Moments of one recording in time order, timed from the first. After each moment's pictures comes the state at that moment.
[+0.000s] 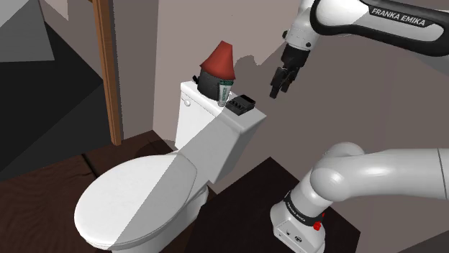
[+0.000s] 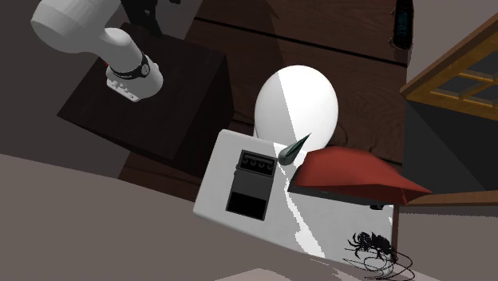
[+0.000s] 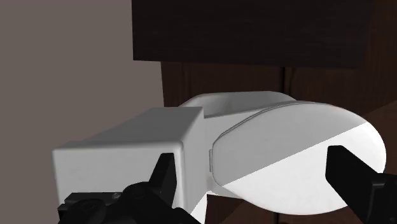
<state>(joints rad) -0.01 -0.81 -0.04 -2.41 -0.07 1.56 -0.14</state>
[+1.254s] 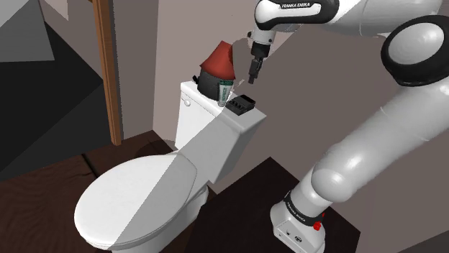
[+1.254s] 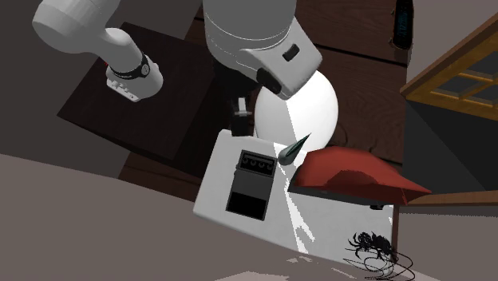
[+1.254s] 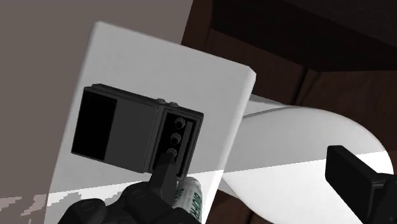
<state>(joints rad) 0.03 -0.13 -0.26 -1.96 -0.11 1.73 -0.65</state>
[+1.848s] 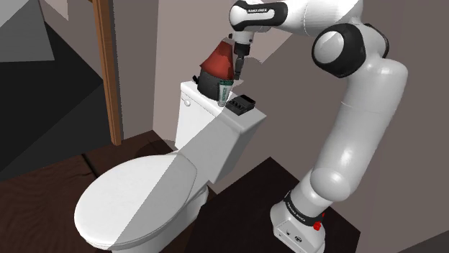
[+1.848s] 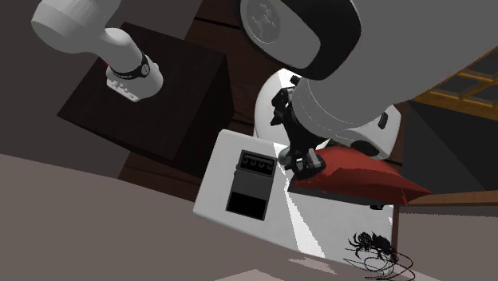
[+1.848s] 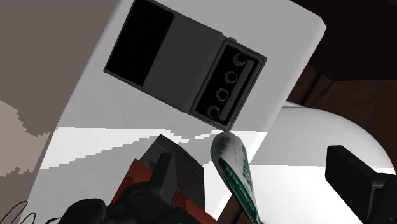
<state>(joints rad) 0.00 0.28 -0.28 -1.55 -0.03 1.68 -0.90</state>
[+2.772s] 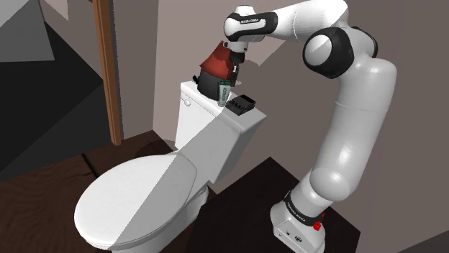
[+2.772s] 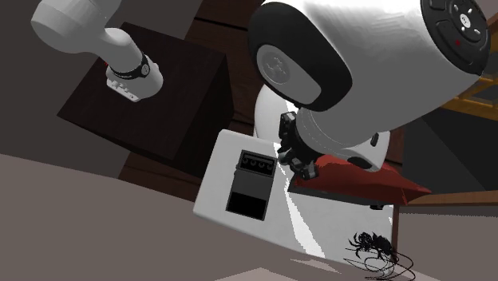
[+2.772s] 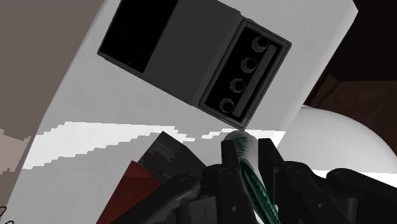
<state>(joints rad) -0.01 0.35 -0.27 -1.56 -0.01 1.76 -0.92</state>
